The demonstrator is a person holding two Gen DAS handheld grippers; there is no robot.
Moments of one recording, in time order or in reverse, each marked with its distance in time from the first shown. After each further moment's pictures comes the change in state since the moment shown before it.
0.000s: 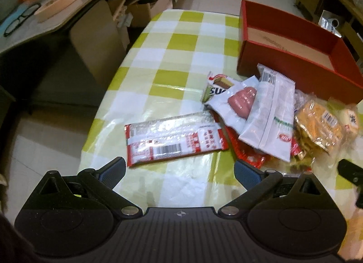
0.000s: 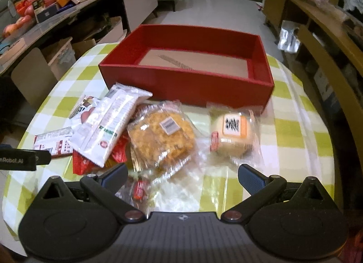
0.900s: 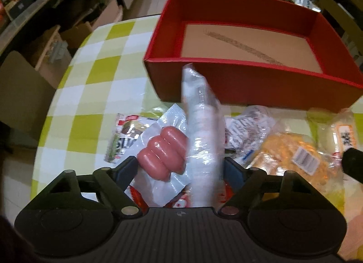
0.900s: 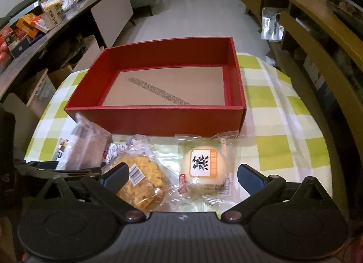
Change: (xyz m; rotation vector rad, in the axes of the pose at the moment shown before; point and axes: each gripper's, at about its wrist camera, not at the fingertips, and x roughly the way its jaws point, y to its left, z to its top) left arm 0.055 -0.107 0.051 0.182 0.014 -0.018; right arm 0.019 -0.055 0.043 0.160 0.010 0.001
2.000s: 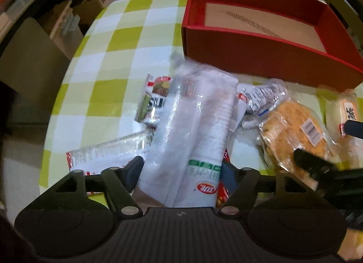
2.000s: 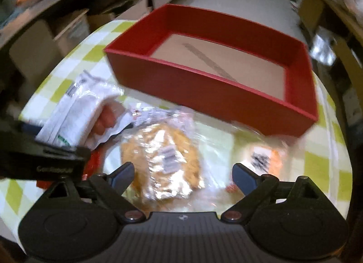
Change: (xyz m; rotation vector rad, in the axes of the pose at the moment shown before) left arm -0.011 0.030 -0.022 -0.028 0.086 -0.010; right arm 0.044 0.069 -0.018 -0.344 0.094 0.059
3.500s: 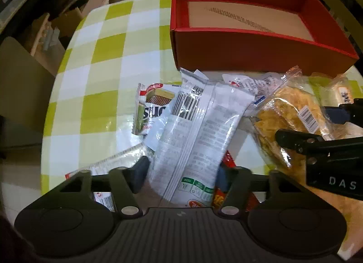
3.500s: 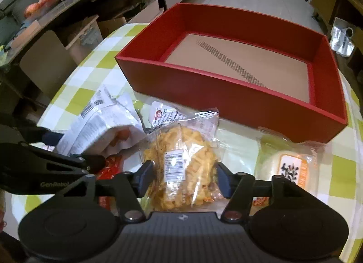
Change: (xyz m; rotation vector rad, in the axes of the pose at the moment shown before) left arm 0.016 0.016 0.009 0.119 0.012 -0.078; right arm 0.010 -0.014 0.009 0.077 0.001 0.142
